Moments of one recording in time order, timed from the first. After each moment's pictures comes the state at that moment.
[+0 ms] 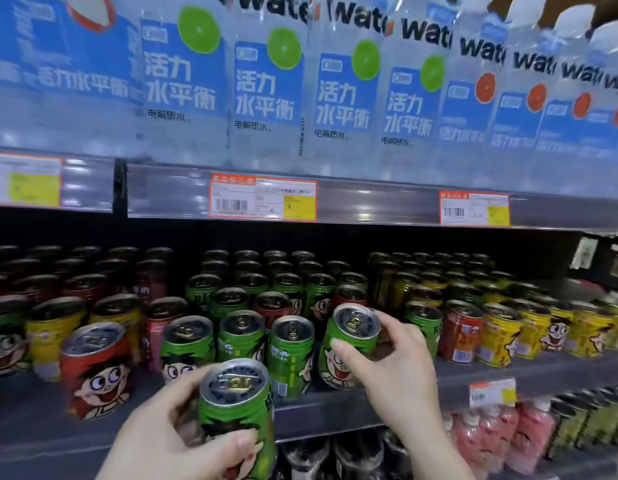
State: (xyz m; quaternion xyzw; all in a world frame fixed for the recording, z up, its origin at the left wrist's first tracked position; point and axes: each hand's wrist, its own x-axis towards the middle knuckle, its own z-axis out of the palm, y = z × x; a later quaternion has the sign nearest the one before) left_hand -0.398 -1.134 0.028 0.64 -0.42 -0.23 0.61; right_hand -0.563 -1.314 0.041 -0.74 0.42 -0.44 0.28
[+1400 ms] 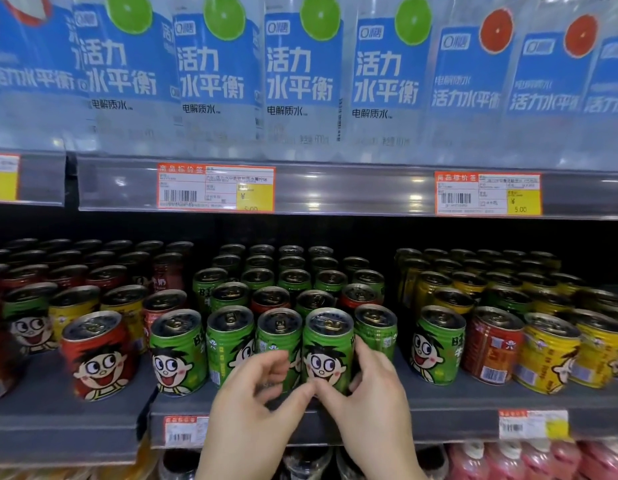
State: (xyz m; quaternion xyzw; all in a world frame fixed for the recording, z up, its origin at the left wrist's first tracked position) left_hand -0.452 -1.244 -0.019 0.66 -0.36 -0.03 0.66; right_hand -0.553 -1.351 -0.012 -0.82 0.35 -0.35 0.30
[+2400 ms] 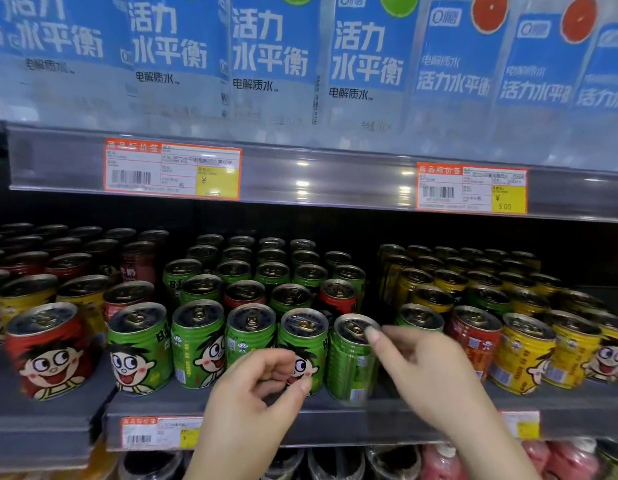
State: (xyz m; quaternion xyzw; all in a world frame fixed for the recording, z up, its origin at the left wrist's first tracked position) left_hand -0.469 -1.270 -0.017 0.63 -0.37 -0.07 0.68; right_hand -0.615 -1.408 0.047 -0.86 0.37 -0.27 0.24
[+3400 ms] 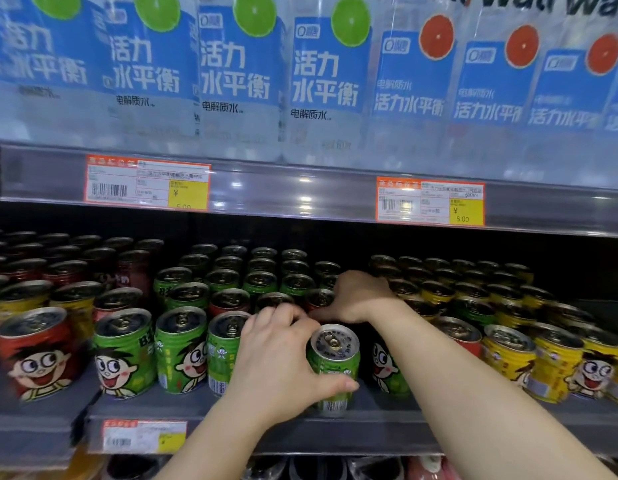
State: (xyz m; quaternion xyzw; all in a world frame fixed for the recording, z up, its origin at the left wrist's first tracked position) left_hand -0.479 -1.322 0.038 0.81 -0.52 0.14 0.24; right_hand -0.516 -1.489 0.091 -0.94 0.35 -0.05 0.04
